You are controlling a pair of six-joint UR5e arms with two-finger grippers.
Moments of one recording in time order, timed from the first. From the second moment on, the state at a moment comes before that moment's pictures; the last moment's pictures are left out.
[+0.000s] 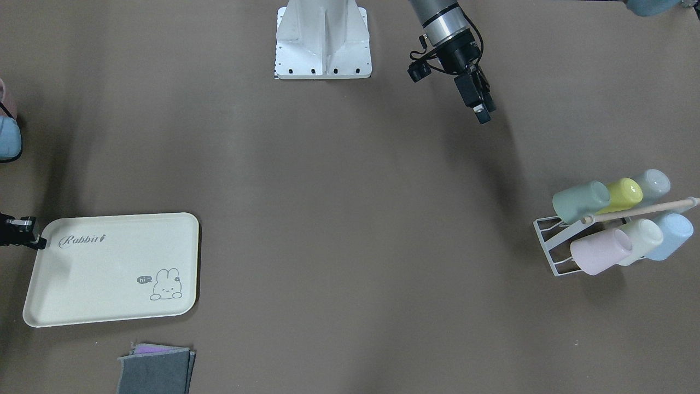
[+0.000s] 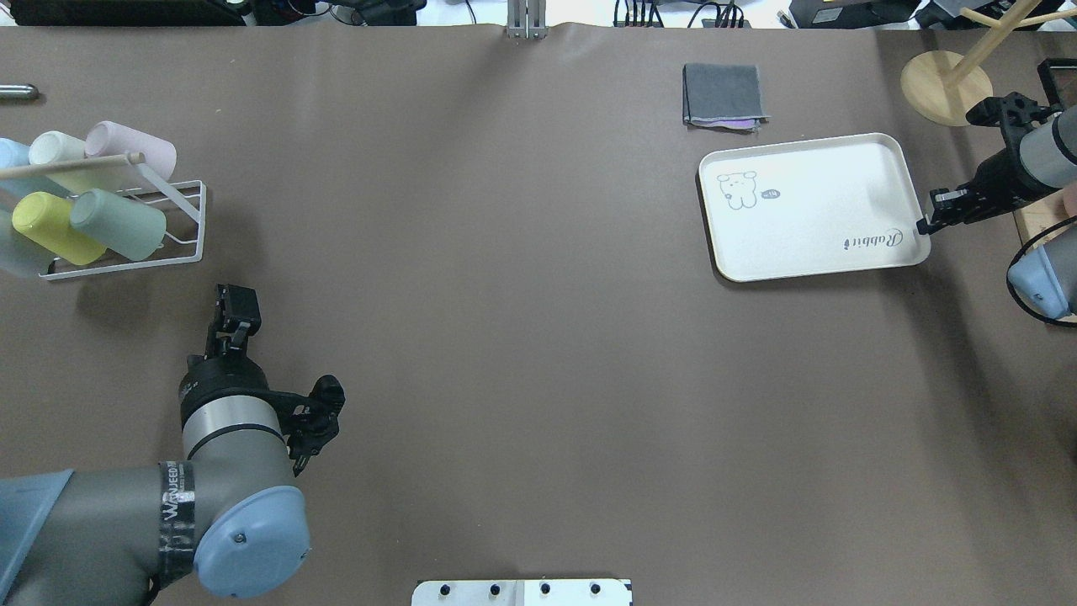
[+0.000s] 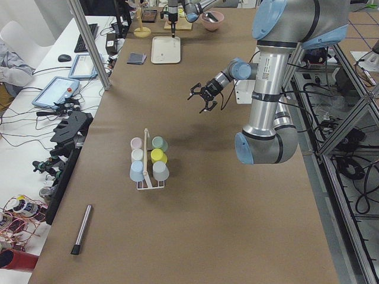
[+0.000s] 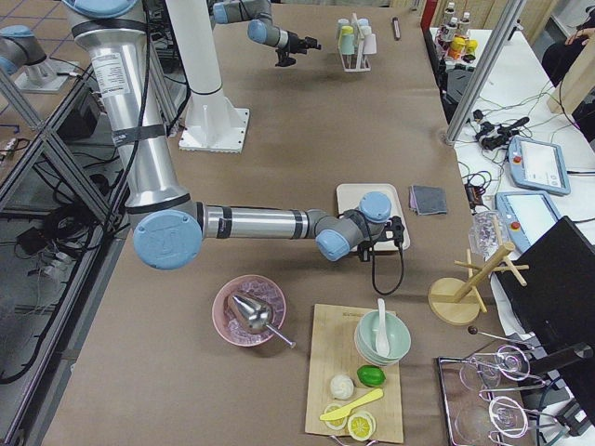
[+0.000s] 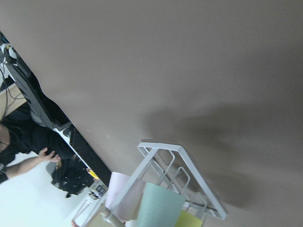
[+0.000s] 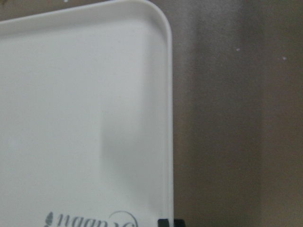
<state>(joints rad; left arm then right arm) -0.17 -1.86 -2.19 -0.81 -0.75 0.23 1.16 -1.35 1.28 -0.87 2.40 0.65</state>
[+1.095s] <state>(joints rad) -0.20 -1.68 -2.03 -1.09 -0.59 0.46 1.06 -1.23 1.29 -0.59 2.41 1.02</state>
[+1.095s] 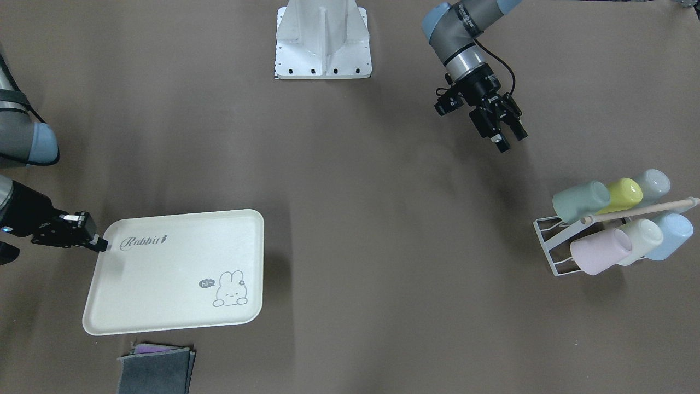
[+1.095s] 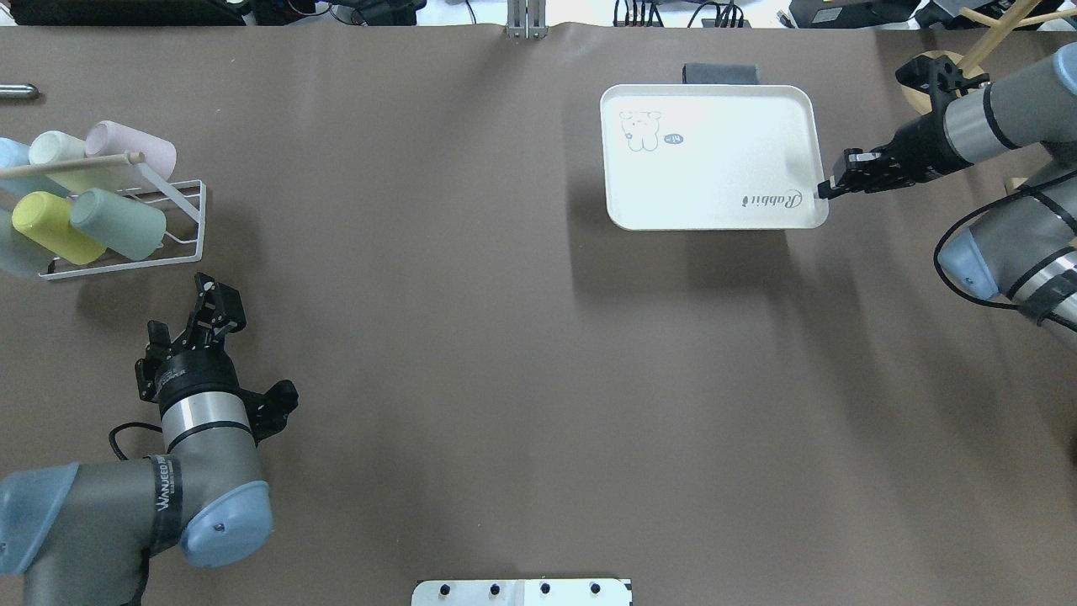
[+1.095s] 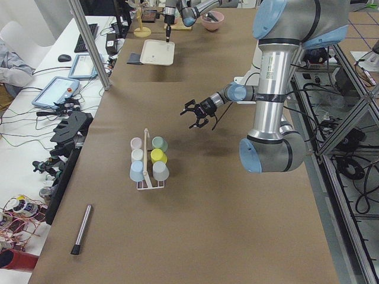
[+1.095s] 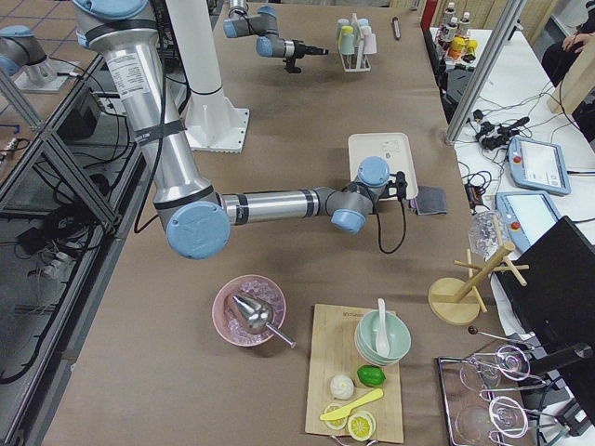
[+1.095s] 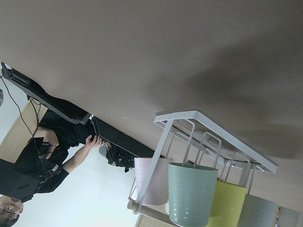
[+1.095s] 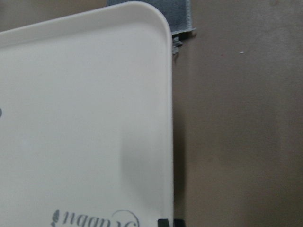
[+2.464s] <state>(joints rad) -0.29 -1.46 -1.86 -1.85 -0.58 0.92 0.75 -1.06 1.28 -0.63 2.16 1.29</state>
